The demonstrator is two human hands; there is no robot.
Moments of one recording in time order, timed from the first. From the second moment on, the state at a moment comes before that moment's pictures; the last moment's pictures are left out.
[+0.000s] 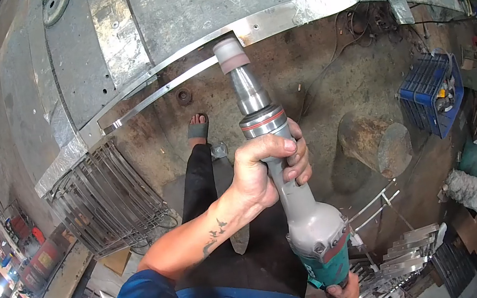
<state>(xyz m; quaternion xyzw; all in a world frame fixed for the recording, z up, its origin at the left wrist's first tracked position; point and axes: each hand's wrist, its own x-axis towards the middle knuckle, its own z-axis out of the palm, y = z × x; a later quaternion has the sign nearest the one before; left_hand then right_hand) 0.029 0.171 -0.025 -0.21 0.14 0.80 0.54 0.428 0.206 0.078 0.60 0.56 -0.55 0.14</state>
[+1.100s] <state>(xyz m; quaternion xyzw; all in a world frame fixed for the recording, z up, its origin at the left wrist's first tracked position) 0.026 0.173 -0.030 -0.20 0.18 0.80 0.53 0.391 0.218 0.074 0.58 0.51 -0.61 0.17</state>
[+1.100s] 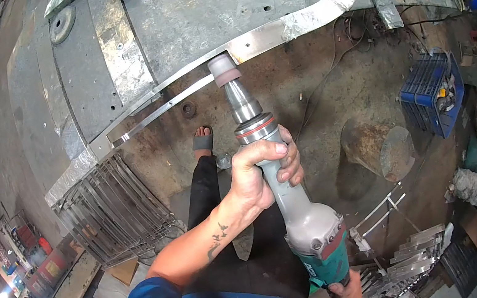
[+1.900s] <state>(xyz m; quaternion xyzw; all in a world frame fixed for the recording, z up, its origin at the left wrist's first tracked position) 0.026 0.174 -0.026 -0.23 0.23 0.80 0.51 0.398 0.228 0.057 0.54 0.48 -0.65 0.22</state>
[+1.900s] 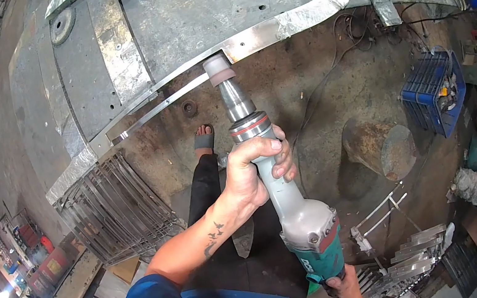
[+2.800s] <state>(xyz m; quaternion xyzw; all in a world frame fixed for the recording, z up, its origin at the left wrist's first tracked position) 0.029 0.176 -0.034 -0.19 0.23 0.81 0.51 0.415 0.231 0.034 0.53 0.55 -0.63 0.16</state>
